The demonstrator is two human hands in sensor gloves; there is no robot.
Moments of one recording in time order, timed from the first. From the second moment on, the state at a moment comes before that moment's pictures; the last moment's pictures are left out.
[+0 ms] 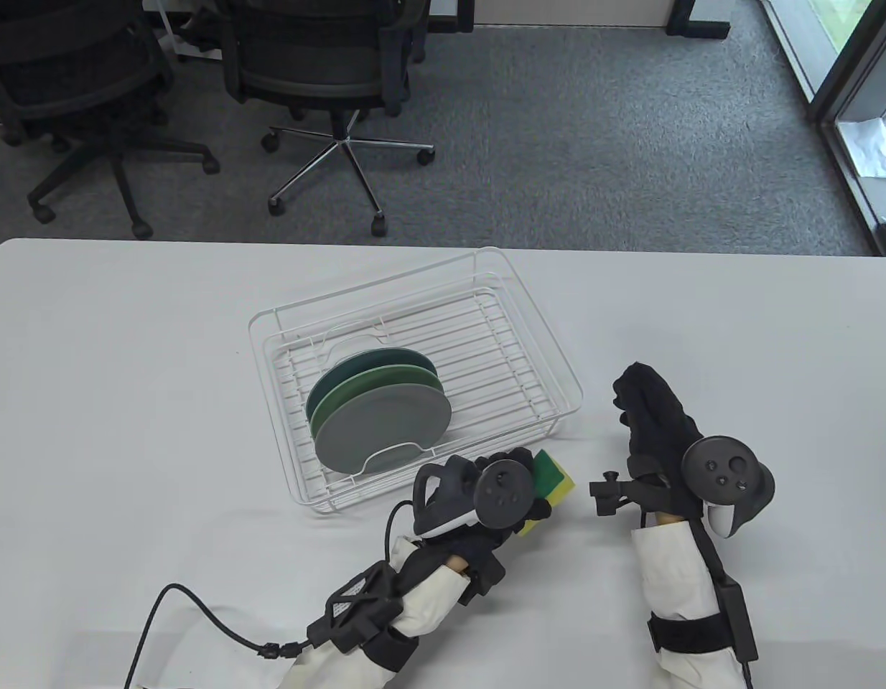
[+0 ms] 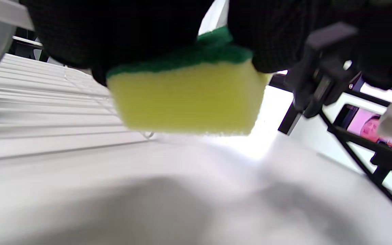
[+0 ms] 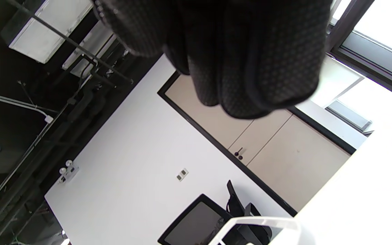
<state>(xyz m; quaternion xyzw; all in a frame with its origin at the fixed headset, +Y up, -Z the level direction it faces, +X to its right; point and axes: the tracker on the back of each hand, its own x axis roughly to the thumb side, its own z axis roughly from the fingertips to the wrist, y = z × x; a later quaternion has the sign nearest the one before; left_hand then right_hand) 0.014 -0.699 -0.251 -0.06 -0.29 0.15 0.94 0.252 -0.676 -0.274 -0.01 -0.28 0.86 0.43</state>
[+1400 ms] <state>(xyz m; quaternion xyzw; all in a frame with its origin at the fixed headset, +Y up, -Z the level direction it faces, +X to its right) 0.012 -0.726 -0.259 -0.08 -0.30 0.02 0.95 0.246 -0.674 -0.274 0.01 -0.26 0.86 0.43</state>
